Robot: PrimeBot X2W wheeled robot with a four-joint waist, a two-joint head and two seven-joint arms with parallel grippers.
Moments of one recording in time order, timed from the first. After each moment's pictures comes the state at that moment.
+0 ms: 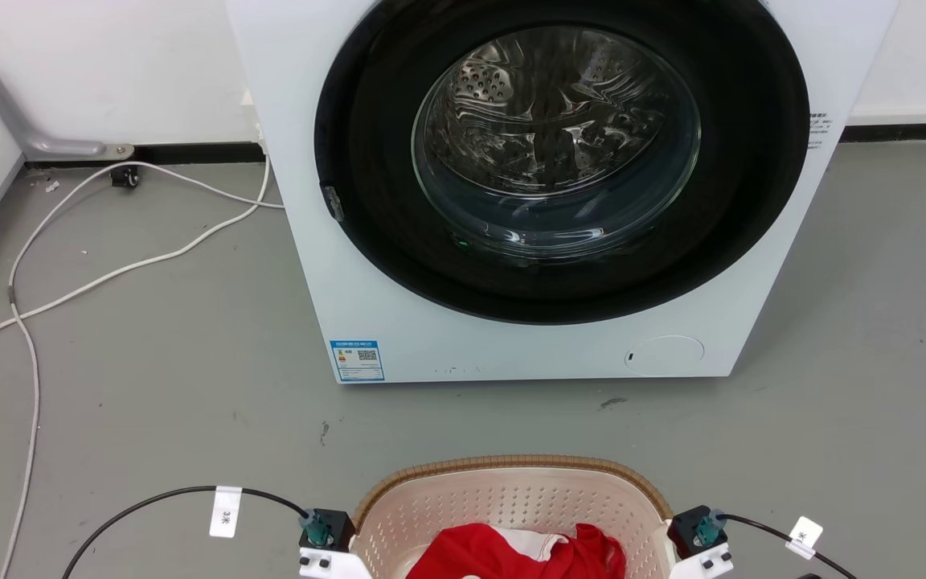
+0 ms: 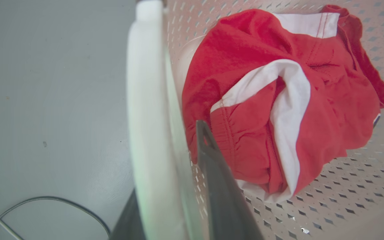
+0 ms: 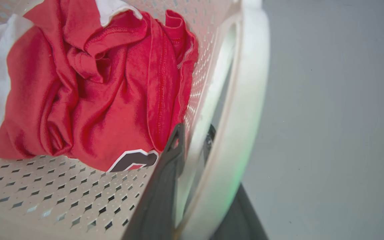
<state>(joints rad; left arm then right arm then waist) -0.48 0.13 -1.09 1.21 -1.07 -0.12 0.10 -0.45 -0.10 0.92 1.27 0.66 0.13 0.08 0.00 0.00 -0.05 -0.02</state>
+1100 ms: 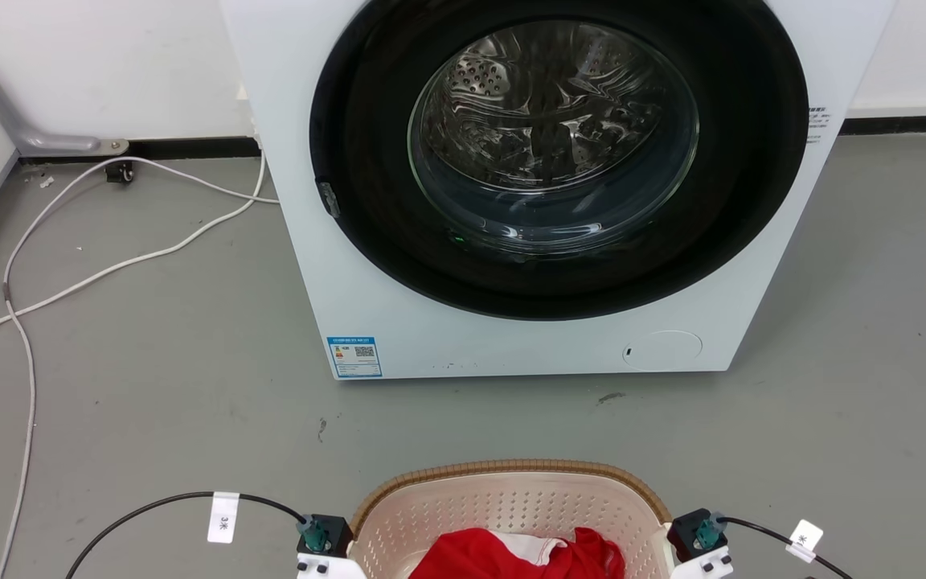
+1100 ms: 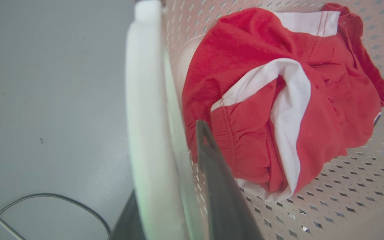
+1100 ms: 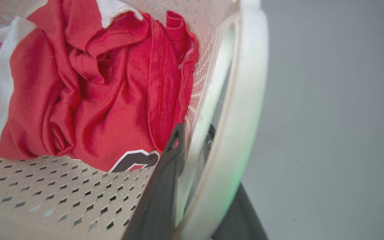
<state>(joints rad) -0.48 0.13 -1.17 1.21 -1.14 -0.12 0.09 -0.46 -0.10 1.01 1.28 0.76 0.13 0.06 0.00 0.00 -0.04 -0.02</state>
